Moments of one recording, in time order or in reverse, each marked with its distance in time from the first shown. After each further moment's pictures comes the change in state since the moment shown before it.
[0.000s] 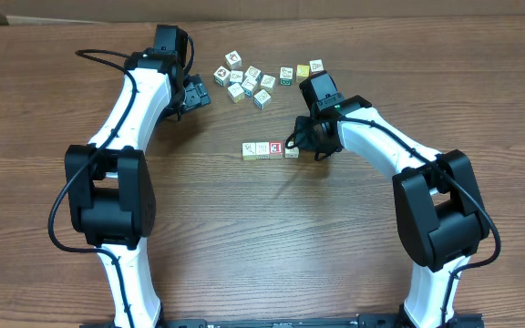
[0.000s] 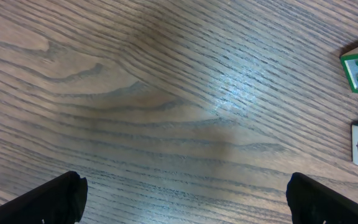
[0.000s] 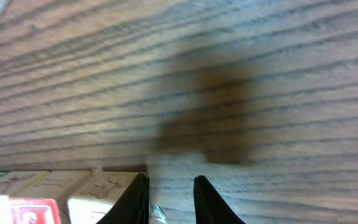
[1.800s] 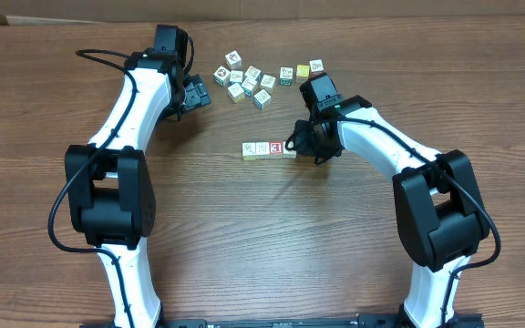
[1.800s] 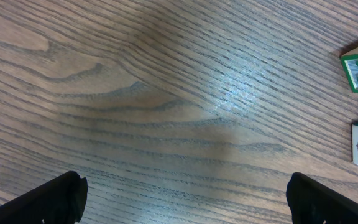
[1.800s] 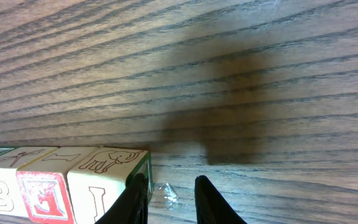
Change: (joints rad) left arm 0.000 0.000 0.000 0.000 0.000 0.000; right arm 0.000 0.000 0.000 -0.035 -0.073 0.003
